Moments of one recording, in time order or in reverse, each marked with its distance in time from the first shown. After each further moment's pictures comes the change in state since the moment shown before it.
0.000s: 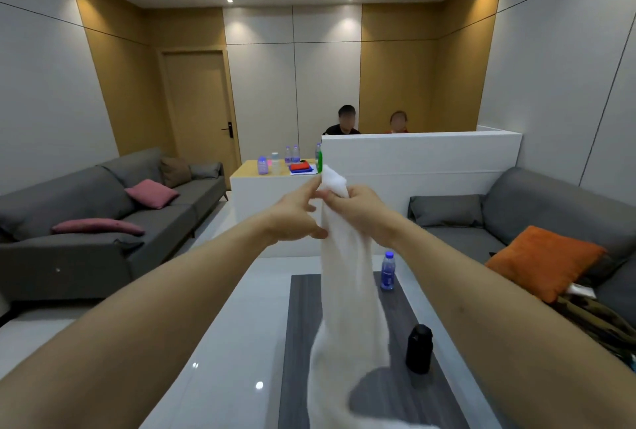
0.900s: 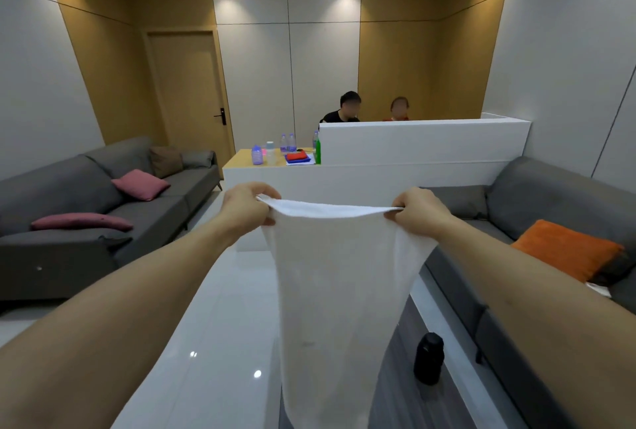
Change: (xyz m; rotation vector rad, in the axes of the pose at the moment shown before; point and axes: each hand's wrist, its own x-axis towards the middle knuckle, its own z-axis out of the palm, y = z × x) left_hand 0.085 -0.104 -0.057 -0.103 0.411 -0.226; right_hand 0.096 0.083 -0.071 -0.813 0.070 0.185
